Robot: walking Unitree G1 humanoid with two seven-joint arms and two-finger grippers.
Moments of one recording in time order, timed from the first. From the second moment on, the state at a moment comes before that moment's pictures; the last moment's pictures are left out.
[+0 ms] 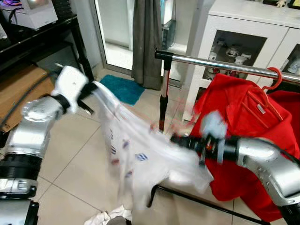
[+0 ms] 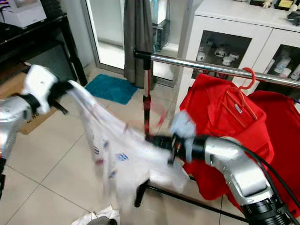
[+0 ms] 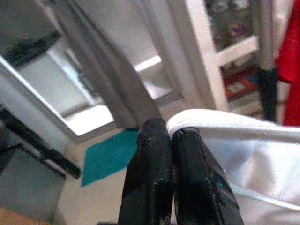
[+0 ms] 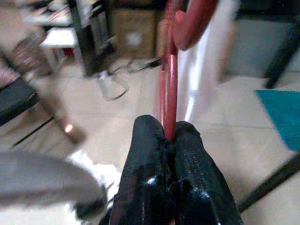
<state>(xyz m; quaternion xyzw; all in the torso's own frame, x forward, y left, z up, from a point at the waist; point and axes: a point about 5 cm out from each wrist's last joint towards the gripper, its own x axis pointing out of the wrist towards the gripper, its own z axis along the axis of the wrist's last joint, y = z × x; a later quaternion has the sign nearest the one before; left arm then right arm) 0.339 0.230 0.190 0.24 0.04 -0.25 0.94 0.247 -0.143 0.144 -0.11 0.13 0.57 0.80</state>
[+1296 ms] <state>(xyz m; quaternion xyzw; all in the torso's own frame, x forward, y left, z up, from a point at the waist) 0.321 0.132 0.158 0.11 0.02 -0.37 0.92 0.303 -0.152 0.175 0.18 -0.06 0.28 0.94</state>
